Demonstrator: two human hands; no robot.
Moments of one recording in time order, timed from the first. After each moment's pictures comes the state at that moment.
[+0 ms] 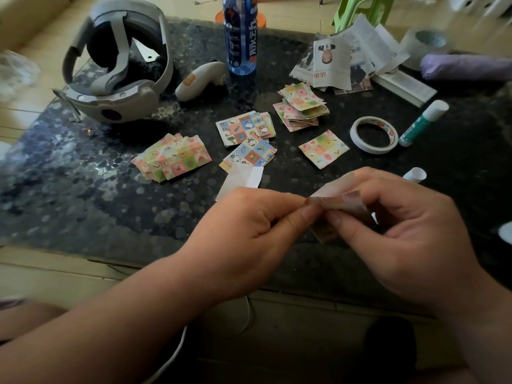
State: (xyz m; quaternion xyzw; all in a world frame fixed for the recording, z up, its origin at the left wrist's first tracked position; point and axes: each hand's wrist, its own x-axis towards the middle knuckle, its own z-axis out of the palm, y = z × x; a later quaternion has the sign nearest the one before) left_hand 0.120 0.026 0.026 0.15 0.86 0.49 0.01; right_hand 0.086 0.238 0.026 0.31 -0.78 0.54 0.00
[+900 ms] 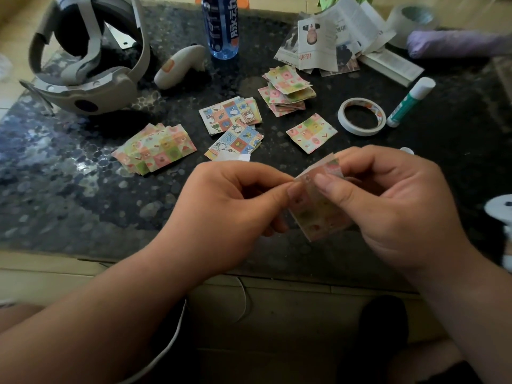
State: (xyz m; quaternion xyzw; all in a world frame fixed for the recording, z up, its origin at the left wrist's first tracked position) left_hand 0.118 0.032 0.032 0.03 0.77 0.64 0.03; right_hand 0.089 0.232 0.028 0.16 -0.77 0.62 -0.02
